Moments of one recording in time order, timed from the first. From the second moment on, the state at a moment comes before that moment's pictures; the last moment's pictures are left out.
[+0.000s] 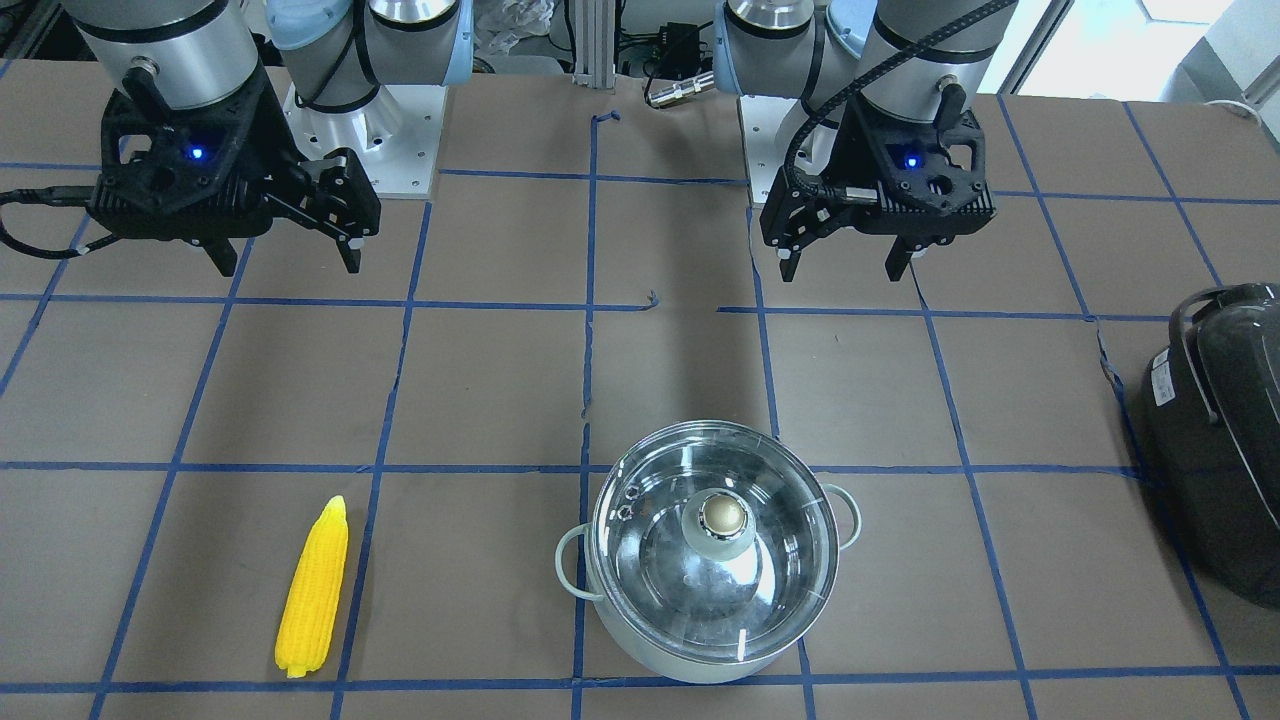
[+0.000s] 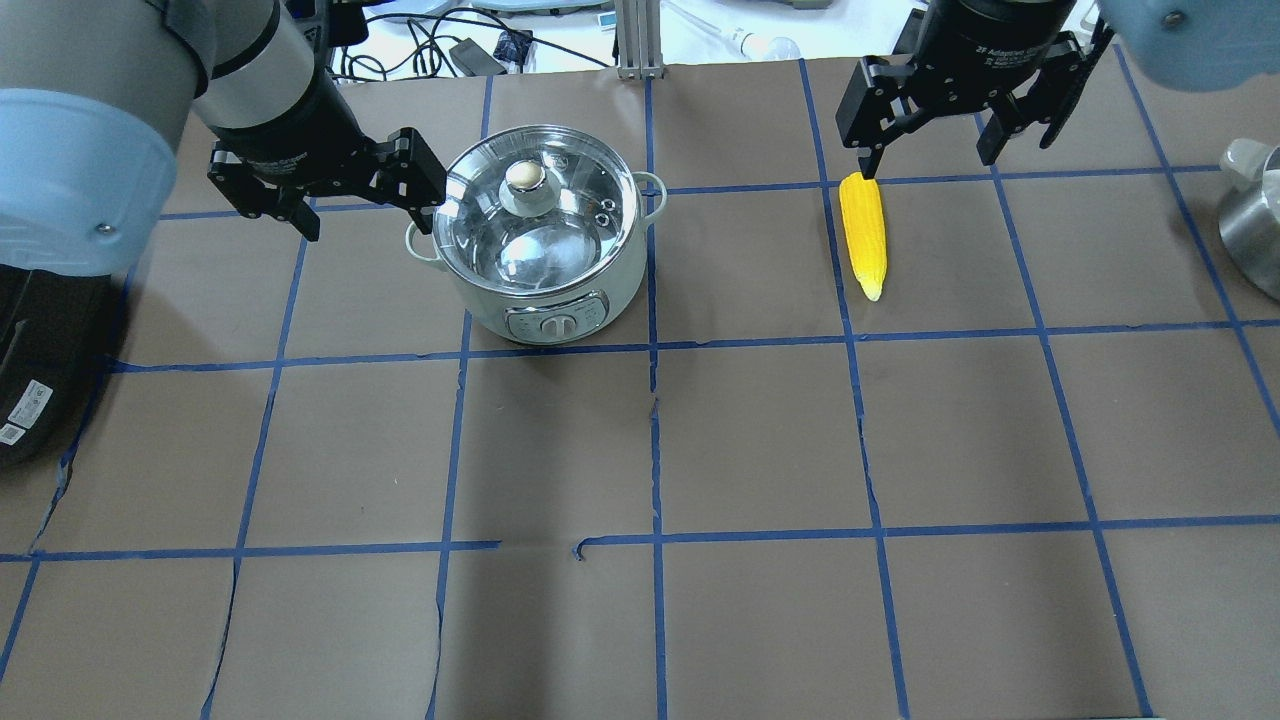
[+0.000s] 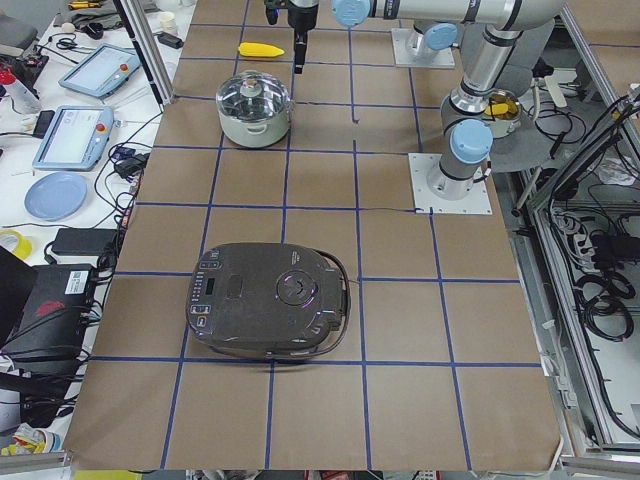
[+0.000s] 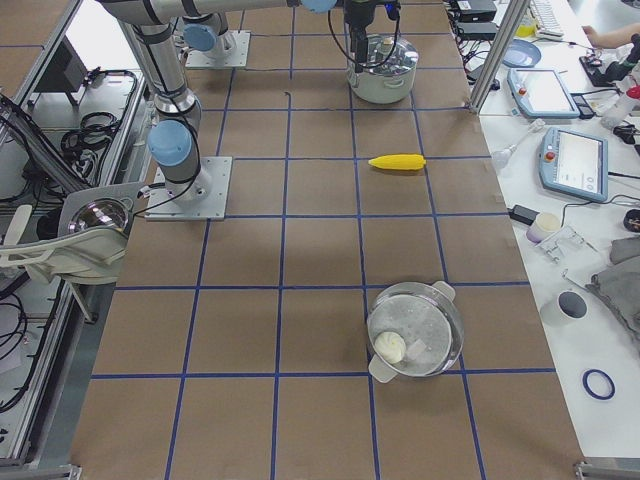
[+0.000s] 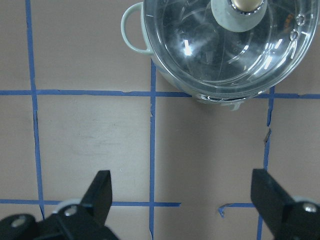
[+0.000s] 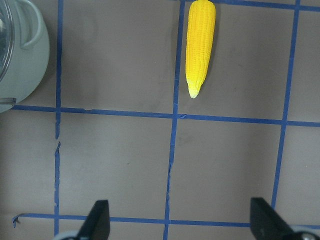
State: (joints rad) left arm -1.63 -1.56 -1.59 -1.45 1.59 -0.09; right arm 1.62 -1.50 1.42 -1.53 -1.59 -0.03
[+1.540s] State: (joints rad) left arm -1.63 -1.57 -1.54 -1.55 1.58 -0.10; right arm 1.61 -1.50 1.44 -1.55 -1.59 -0.03
